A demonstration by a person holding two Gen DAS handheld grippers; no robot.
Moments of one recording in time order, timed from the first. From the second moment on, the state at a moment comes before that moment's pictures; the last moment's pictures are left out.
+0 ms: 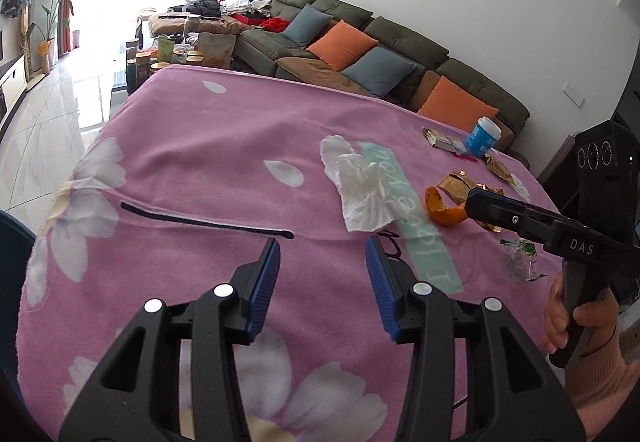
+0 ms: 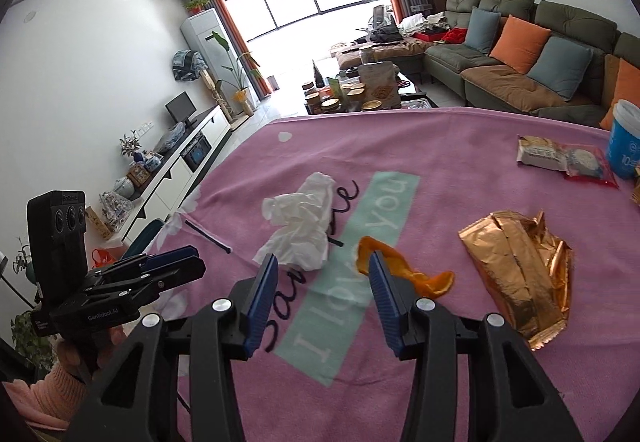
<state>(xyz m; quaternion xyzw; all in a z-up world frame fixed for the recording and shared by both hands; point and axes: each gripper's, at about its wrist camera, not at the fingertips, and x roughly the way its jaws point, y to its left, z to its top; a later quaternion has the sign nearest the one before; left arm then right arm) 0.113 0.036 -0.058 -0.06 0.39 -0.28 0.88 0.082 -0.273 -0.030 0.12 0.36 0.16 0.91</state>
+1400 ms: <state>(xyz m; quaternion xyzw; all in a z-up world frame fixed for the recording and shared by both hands) 0.141 0.000 -0.056 -0.06 0.42 -0.29 0.86 0.084 -0.279 -0.045 0.08 0.39 0.14 0.91</state>
